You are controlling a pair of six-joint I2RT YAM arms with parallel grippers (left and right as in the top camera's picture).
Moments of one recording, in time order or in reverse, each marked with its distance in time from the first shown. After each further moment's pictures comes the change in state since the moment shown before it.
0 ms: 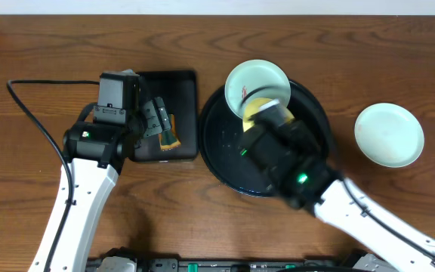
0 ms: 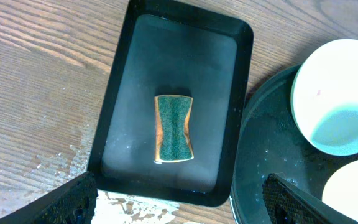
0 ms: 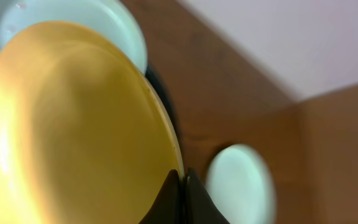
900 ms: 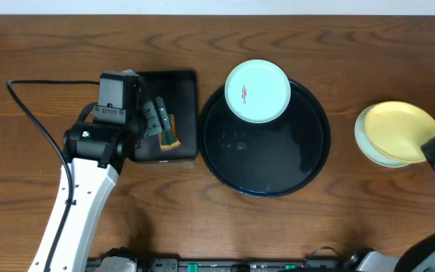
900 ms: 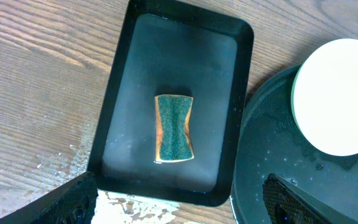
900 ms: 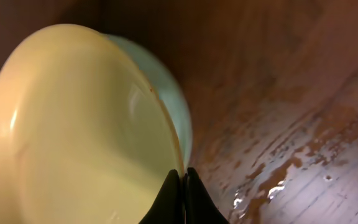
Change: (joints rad) left arm 0.000 0.000 0.000 0.000 0.000 0.000; right arm -1.500 0.175 0.037 -0.081 -0.930 0.338
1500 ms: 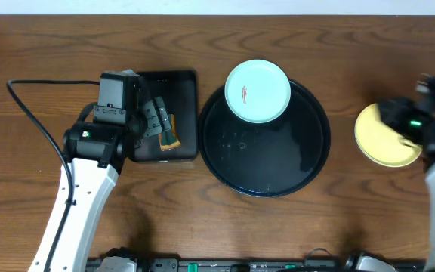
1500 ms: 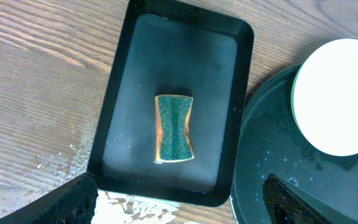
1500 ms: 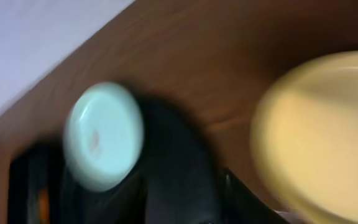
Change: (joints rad) left arm 0.000 0.000 0.000 0.000 0.000 0.000; right arm 0.426 -0.212 -0.006 0.150 -0.389 -0.148
